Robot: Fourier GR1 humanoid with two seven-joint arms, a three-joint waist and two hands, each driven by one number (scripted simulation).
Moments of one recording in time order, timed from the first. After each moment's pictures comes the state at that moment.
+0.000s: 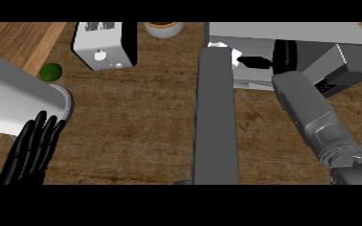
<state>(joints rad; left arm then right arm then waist) 0.37 0.05 -0.05 -2.21 0.02 -0.18 -0.05 -1.03 -0.24 -0.21 -0.13 0.28 -0.69 -0.64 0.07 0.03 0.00</state>
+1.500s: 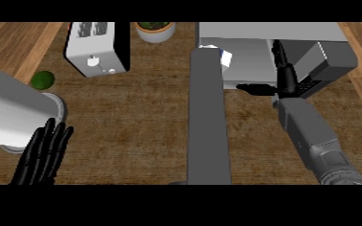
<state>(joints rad) 0.43 0.01 -0.12 -2.23 -0.03 -0.15 -0.06 -0.82 -0.22 -0.32 -0.21 0.13 -0.21 -0.83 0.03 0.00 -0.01</state>
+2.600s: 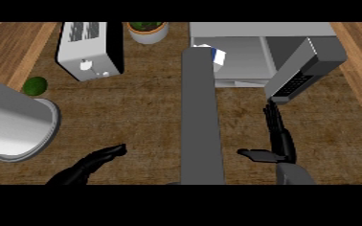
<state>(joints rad) 0.39 0.07 -0.25 -2.15 -0.03 -0.26 -0.04 -0.35 -0.09 -0.27 -0.40 0.05 0.08 -0.98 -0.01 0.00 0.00</state>
